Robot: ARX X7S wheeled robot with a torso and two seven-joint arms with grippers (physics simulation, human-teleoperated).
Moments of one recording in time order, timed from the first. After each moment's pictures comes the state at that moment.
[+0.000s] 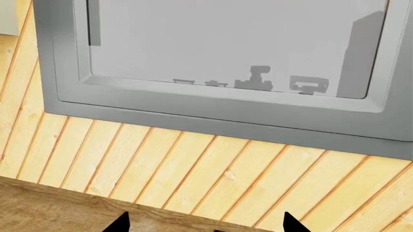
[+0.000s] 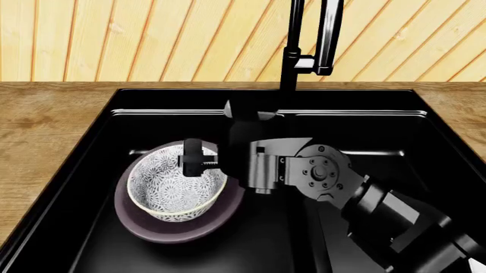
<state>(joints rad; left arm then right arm) -1.97 -1.23 0.68 0.31 -2.32 -0.95 -1.34 1.26 0.20 -1.10 0.32 1.84 0.58 0.78</state>
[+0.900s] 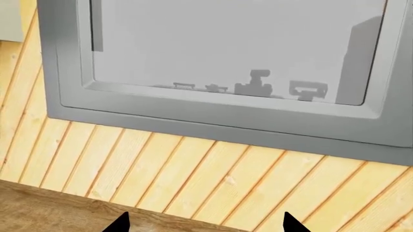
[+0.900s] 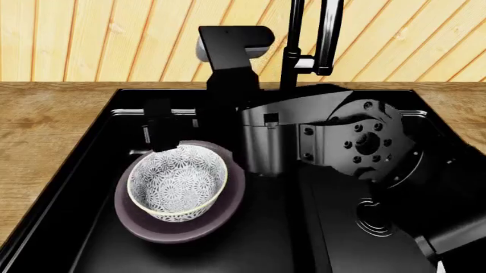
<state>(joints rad) -2.01 -1.22 0.69 0.29 -2.35 -0.98 -1.37 1.49 0.24 -1.03 0.01 1.96 0.67 0.99</state>
